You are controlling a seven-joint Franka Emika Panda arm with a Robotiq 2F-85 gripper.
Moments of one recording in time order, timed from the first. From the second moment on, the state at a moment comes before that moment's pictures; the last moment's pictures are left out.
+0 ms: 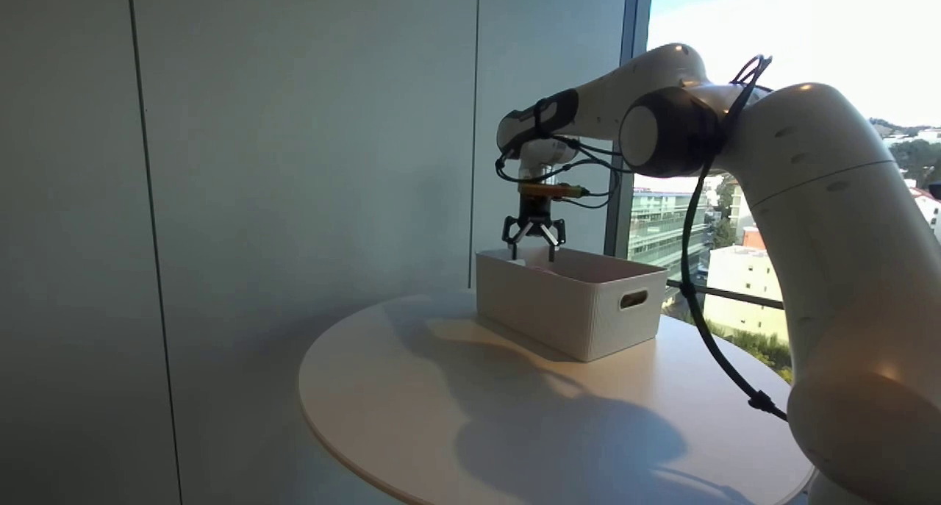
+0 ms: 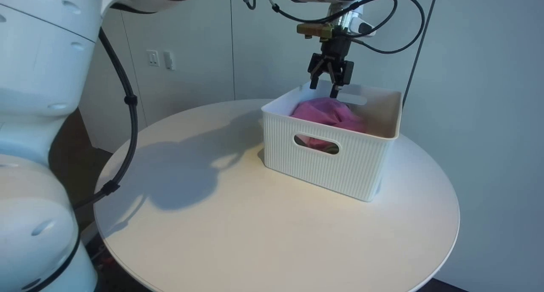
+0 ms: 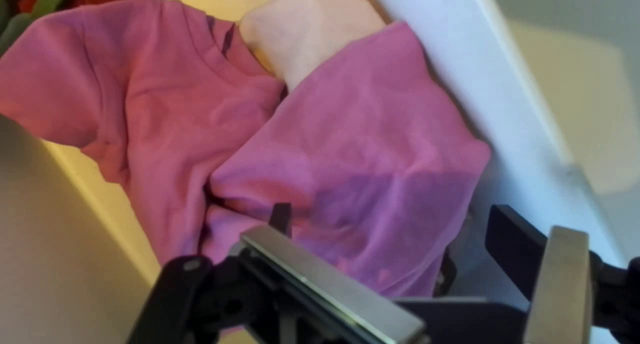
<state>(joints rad) -0.24 0.47 -0.24 -1.23 0.14 1.55 0.20</state>
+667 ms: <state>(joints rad) -0.36 0.54 -0.26 -1.27 0.24 1.69 0.11</state>
